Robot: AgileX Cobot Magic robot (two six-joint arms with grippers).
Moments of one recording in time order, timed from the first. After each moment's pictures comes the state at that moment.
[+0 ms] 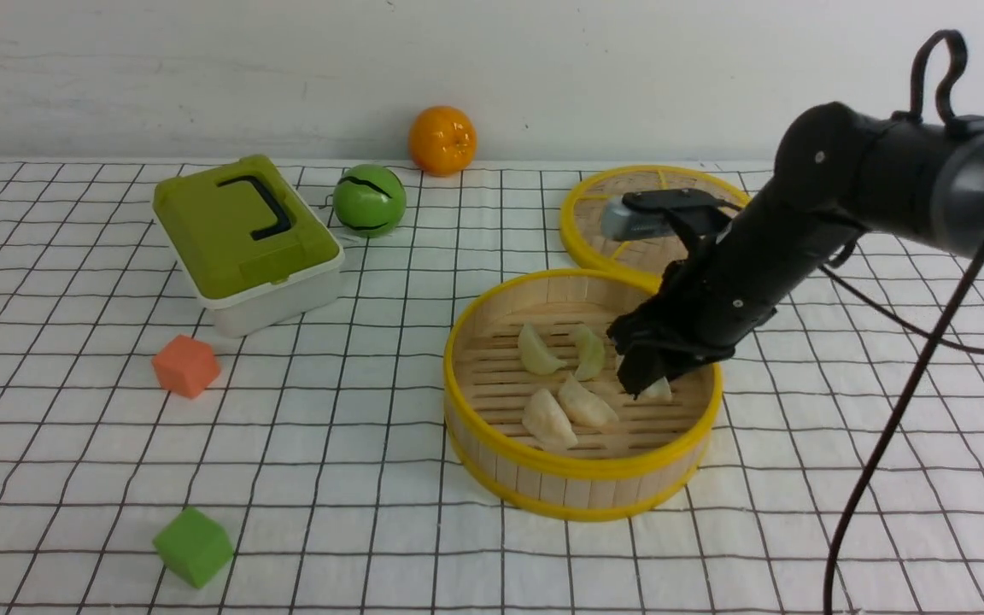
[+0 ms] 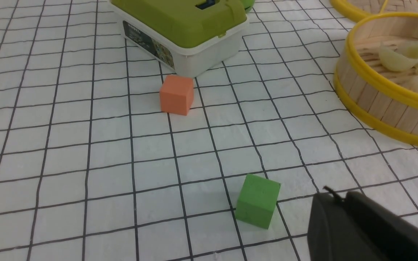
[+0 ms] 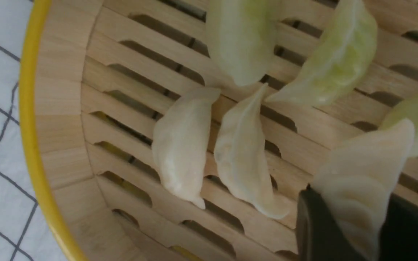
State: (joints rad) right arm 0.29 2.04 -1.59 0.46 0.89 -0.33; left arm -0.74 0.28 -0.33 0.74 0.68 -0.85
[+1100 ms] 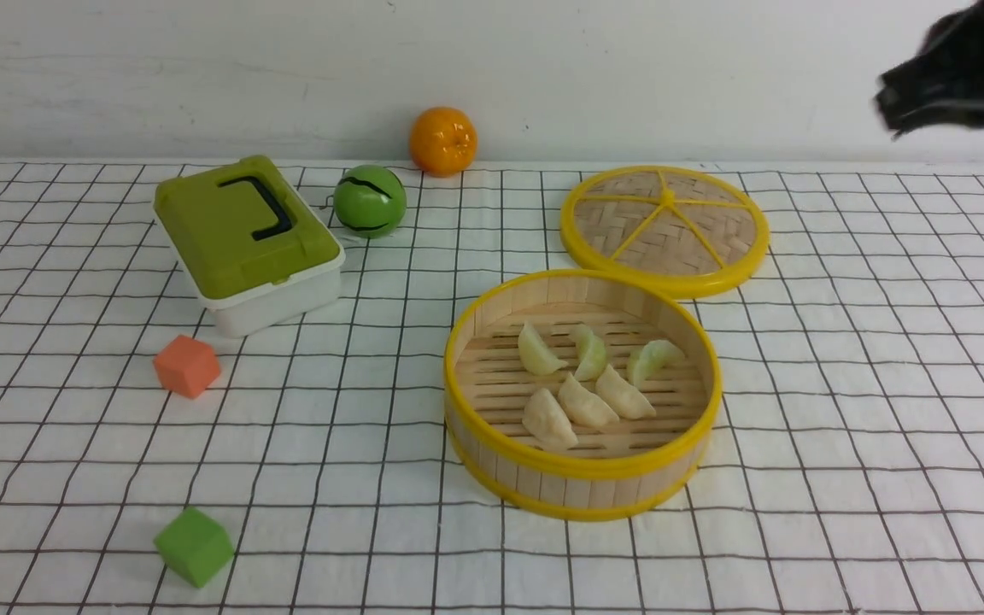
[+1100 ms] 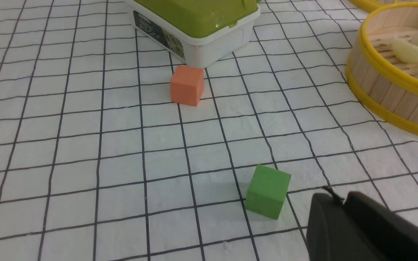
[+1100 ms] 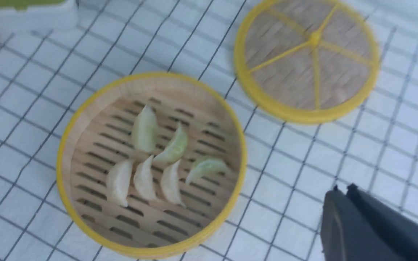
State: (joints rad) right arm 0.19 1.30 -1.53 0.17 0.94 -0.22; left arm -0.74 0.28 -0.33 0.74 0.71 -0.85
